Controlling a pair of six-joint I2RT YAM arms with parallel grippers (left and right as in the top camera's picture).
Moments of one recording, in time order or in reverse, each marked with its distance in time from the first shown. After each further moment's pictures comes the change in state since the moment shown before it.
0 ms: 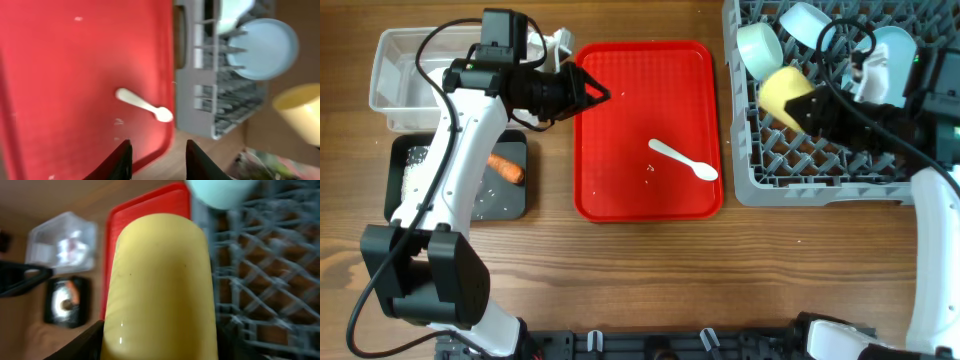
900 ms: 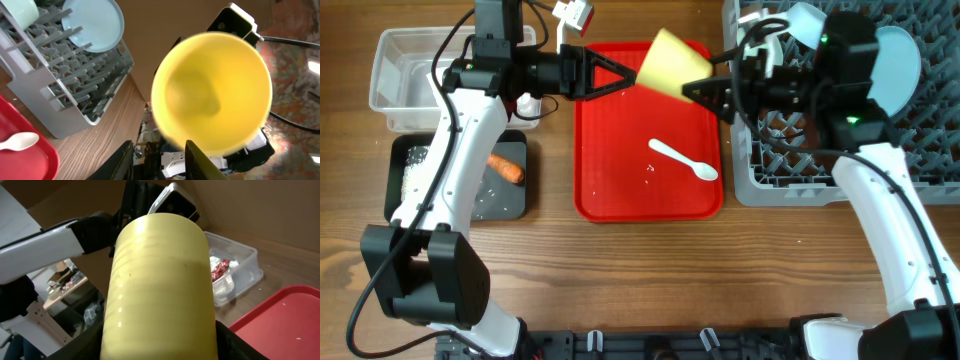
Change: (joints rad) left arm 0.000 0.000 0.000 0.307 0.758 0.000; right arm 0.306 0.102 -0.161 0.921 -0.652 0.098
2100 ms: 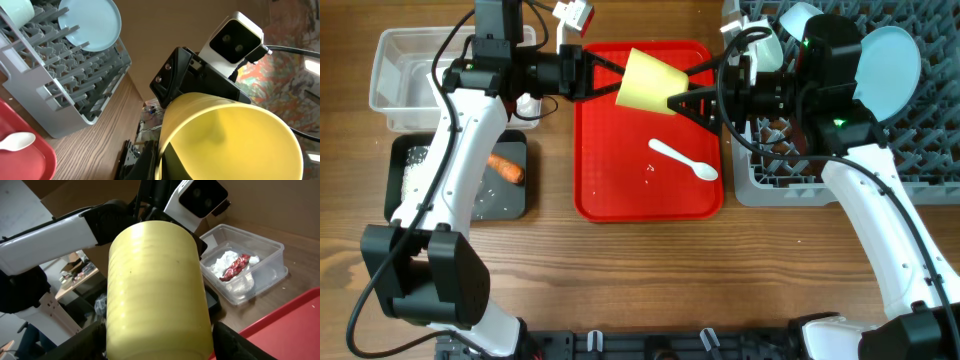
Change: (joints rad) left arm 0.001 0.000 0.000 -0.003 0.020 0.004; right arm 0.089 0.000 0.001 -0.015 0.002 -0.015
